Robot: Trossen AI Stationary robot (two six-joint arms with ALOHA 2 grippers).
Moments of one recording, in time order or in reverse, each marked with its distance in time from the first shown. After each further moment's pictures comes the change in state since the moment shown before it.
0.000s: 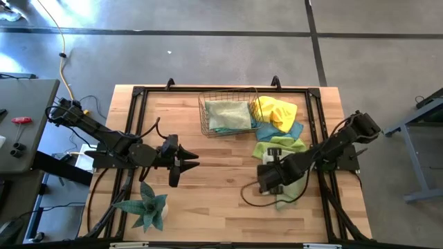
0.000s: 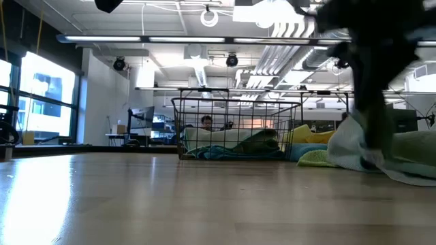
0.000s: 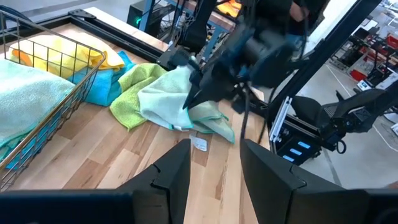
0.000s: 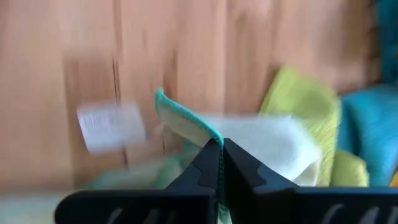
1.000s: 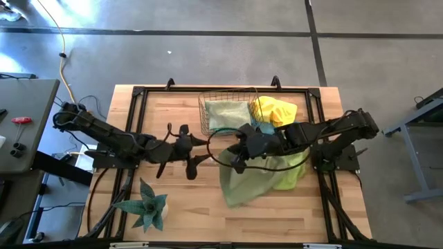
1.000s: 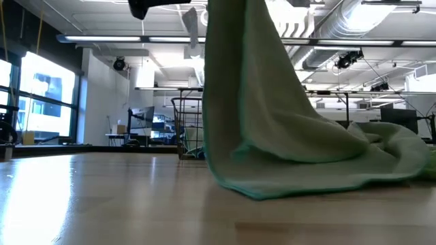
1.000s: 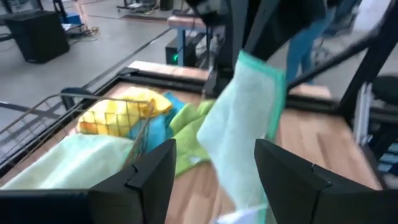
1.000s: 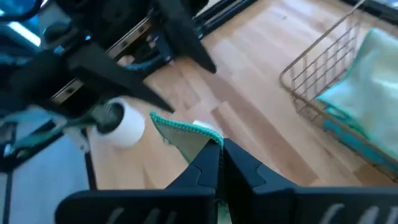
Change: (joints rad) left arm 0.134 0.143 0.000 0.203 -0.049 0.400; right arm -0.198 -0.002 0.481 0.269 0.056 0.329
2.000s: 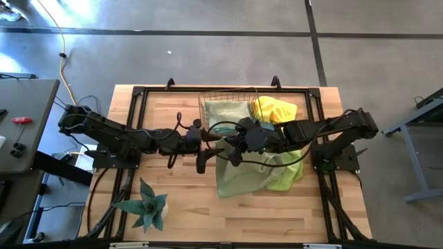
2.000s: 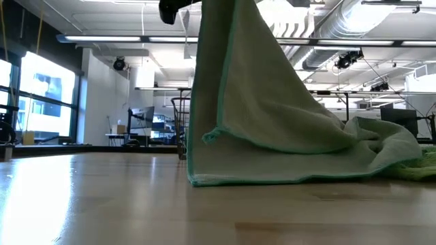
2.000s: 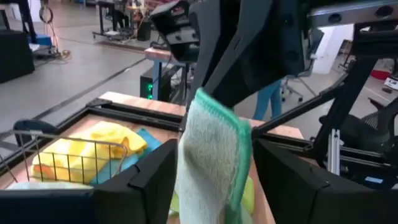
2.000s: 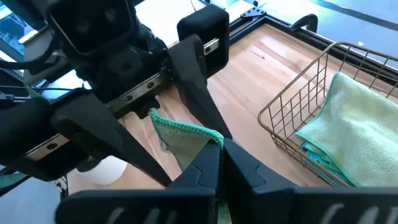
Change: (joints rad) left arm 0.144 0.106 0.001 0.294 0.222 0.046; right arm -0.027 0.001 -0.002 0.076 0.100 -0.073
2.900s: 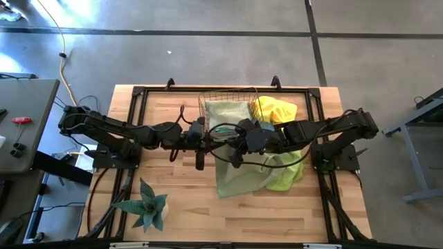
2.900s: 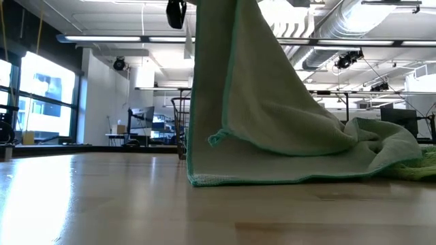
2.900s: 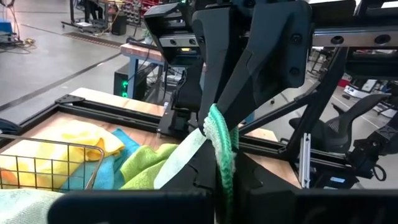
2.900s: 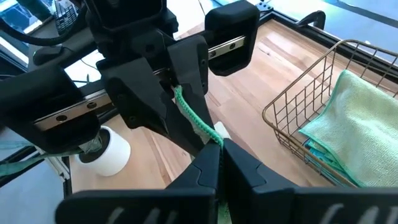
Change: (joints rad) left arm 0.068 0.000 0.000 0.024 0.183 -0.064; right arm 0.001 0.000 0.000 -0.008 -0.025 -0.019
